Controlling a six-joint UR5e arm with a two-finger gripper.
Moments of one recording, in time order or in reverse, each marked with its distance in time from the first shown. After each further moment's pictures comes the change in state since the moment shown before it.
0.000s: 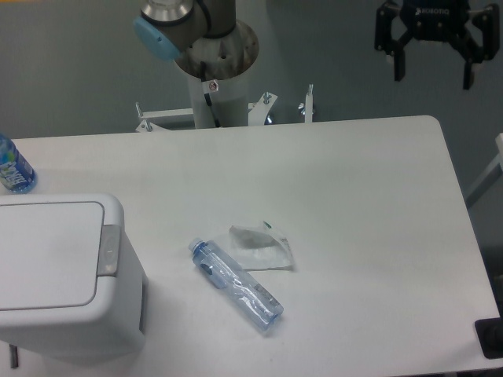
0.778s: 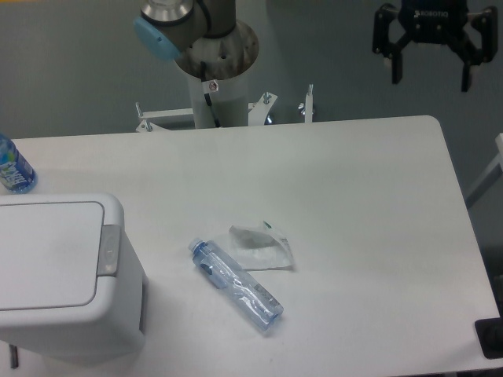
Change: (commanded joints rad) arm -0.003 -0.005 -0.008 0.002 -0.060 -0.150
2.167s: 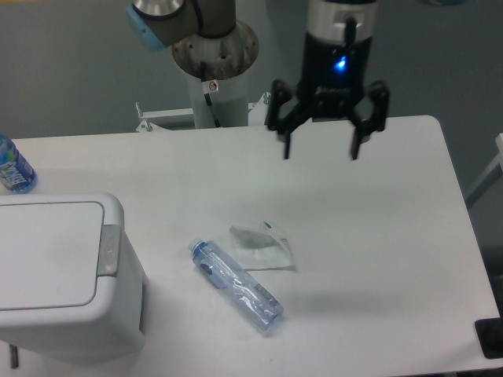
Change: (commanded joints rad) arm -0.265 -0.069 -0.038 0.008 -0.178 -0.853
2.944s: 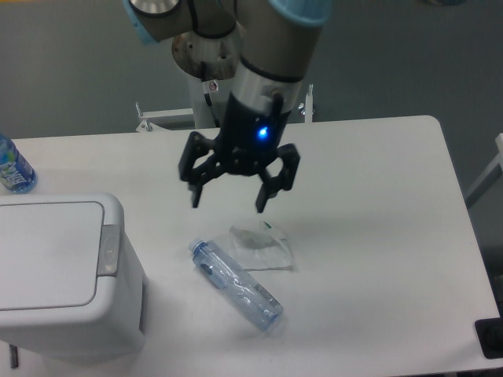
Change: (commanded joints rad) arm -0.149 -0.098 0.009 0.099 -0.153 -0.262
